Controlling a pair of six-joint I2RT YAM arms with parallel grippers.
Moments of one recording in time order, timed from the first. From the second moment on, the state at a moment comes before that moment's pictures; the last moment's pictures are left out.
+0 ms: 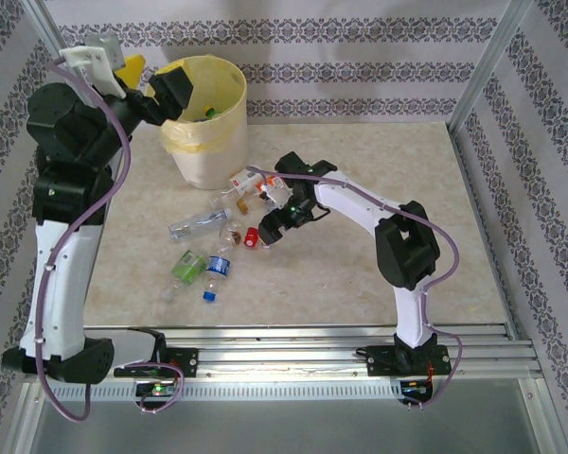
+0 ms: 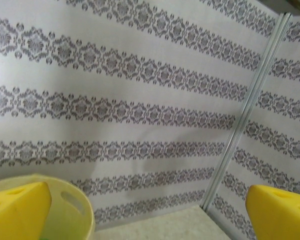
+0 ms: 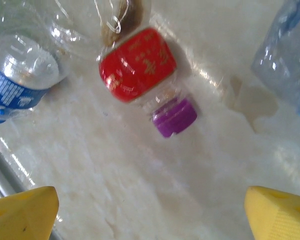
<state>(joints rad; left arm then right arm) -0.13 1.24 1.81 -0.40 0.30 -0.31 0.62 2.03 1.69 -0.98 -0.43 -0.07</state>
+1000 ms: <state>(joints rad) -0.13 1.05 1.69 -0.57 0.26 -0.32 0.68 2.34 1.94 -1.05 -0.41 -0.19</state>
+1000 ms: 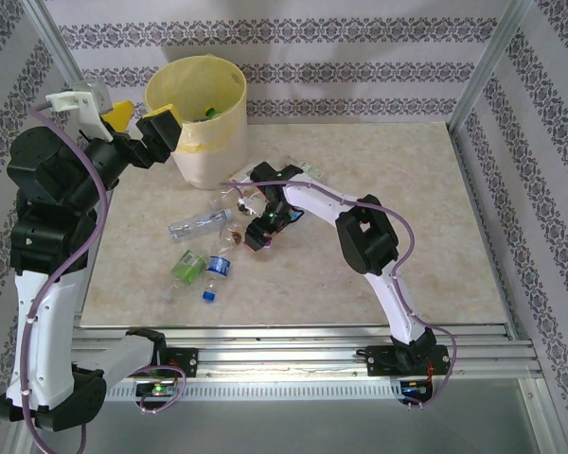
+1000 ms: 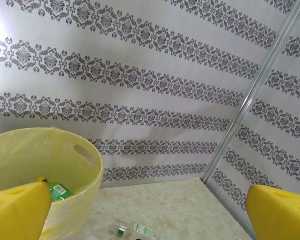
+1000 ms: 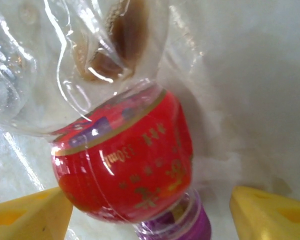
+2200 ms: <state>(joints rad) -0.15 1.08 1.57 -0.56 0.26 -0.40 0.73 1.93 1.50 -0.96 -0.36 -0.10</state>
